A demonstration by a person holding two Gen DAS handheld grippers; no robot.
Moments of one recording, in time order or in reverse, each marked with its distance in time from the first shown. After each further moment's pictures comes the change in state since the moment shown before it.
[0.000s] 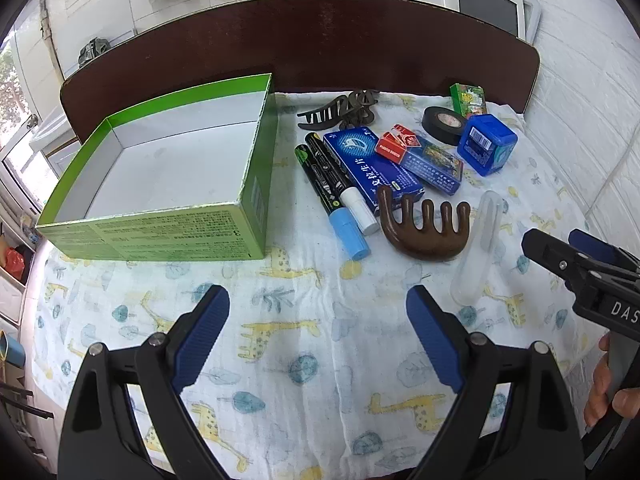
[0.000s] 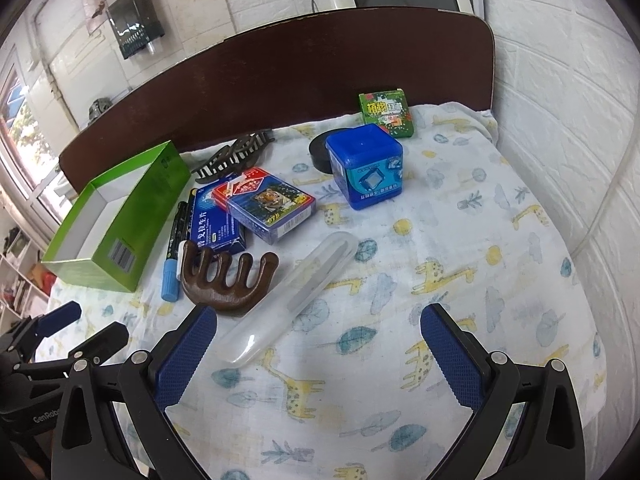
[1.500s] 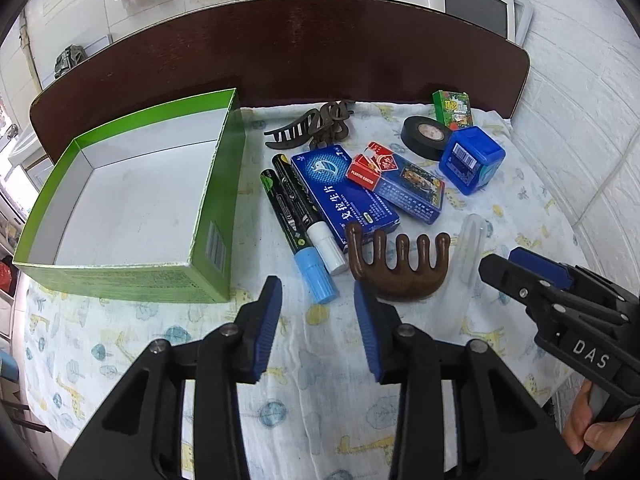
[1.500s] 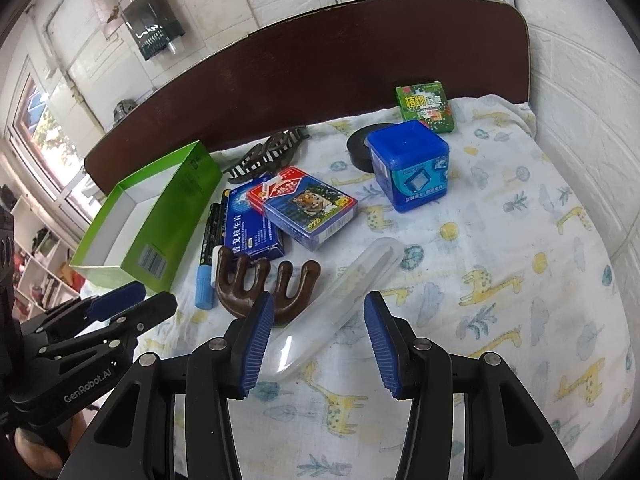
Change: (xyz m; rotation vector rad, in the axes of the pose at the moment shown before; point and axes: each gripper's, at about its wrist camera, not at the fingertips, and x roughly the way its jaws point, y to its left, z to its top) left arm 0.017 -0.014 0.034 0.021 0.014 -0.062; right arm 0.014 0.012 0.009 0.017 0.034 0.130
